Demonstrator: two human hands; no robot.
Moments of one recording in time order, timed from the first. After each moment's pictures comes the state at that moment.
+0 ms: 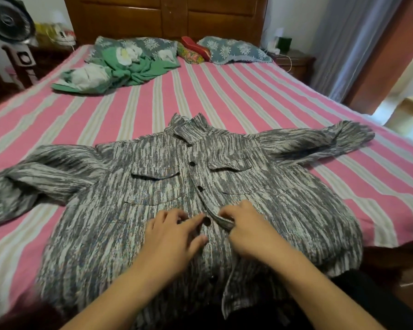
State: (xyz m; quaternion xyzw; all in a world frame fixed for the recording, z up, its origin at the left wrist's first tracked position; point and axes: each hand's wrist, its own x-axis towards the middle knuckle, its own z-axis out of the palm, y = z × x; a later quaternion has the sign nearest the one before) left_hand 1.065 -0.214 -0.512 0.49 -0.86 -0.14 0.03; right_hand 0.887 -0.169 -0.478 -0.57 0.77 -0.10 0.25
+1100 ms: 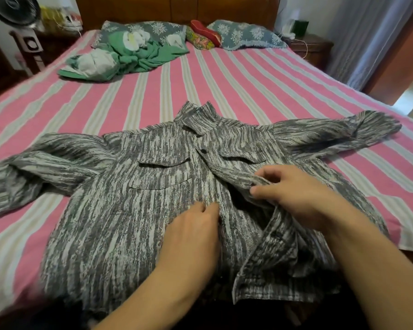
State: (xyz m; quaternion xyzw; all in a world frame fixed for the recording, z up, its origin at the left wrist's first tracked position) left_hand 1.037 -0.190 -0.490 0.50 -0.85 -0.11 0.16; right_hand 0.834 -0.194 -0.442 -0.49 0.68 -0.33 0.43
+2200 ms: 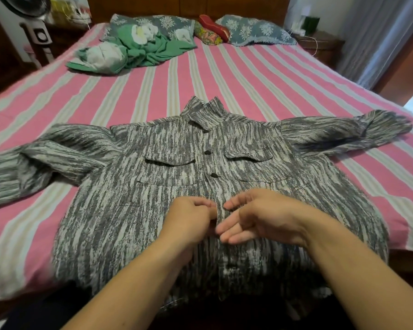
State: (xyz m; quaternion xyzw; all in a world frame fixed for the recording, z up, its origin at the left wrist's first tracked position) left_hand 1.038 -0.221 -0.499 0.57 -0.47 -0.61 0.28; right_hand 0.879 -0.188 -0.458 -0.36 0.56 -0.26 0.70
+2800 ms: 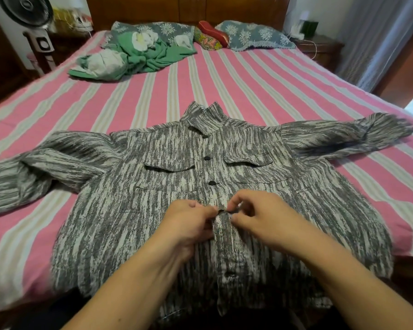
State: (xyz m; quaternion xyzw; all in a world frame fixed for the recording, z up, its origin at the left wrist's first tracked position) left_hand 1.036 -0.233 -0.495 0.57 -0.39 -0.66 0.30; right_hand 0.881 -0.182 -0.457 -0.63 0.70 -0.16 0.30
